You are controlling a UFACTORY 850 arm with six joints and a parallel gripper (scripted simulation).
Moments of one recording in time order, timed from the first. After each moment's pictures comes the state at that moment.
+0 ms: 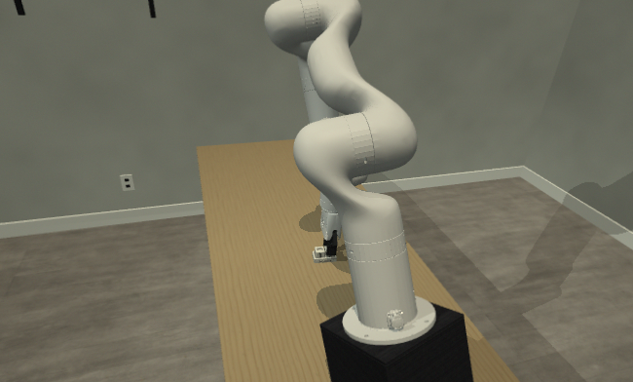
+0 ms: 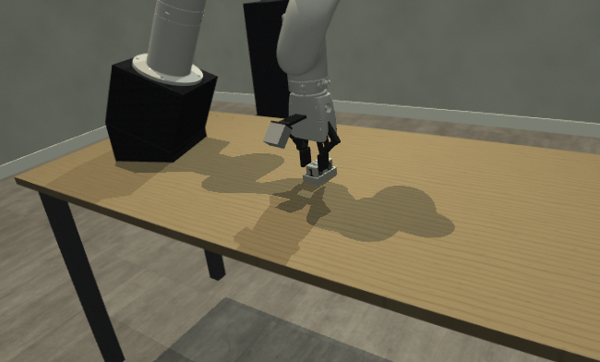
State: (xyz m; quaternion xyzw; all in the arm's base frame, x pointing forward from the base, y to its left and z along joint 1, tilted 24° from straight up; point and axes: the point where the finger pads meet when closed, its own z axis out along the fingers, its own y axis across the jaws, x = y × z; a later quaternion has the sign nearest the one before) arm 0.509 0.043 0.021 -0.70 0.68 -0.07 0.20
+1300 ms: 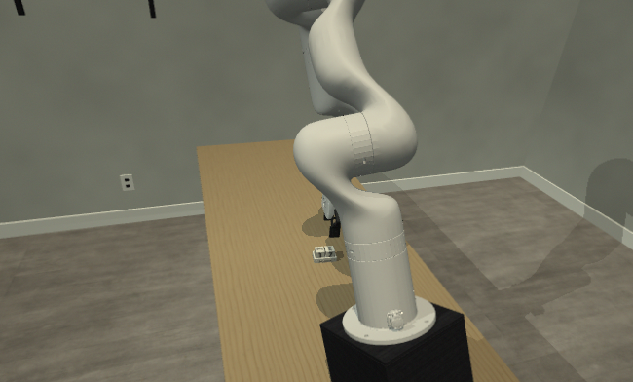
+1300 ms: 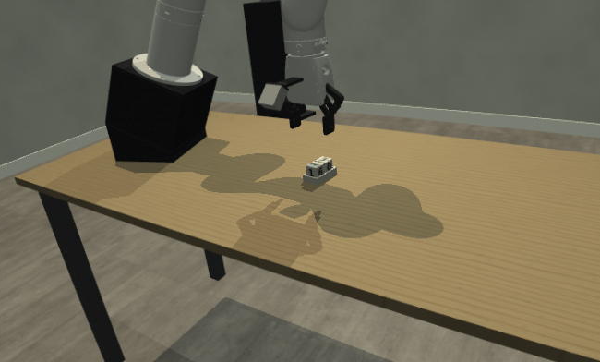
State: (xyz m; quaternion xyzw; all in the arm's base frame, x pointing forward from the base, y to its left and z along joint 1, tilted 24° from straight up) arm 0.480 0.029 0.092 -0.70 0.68 -0.07 0.20
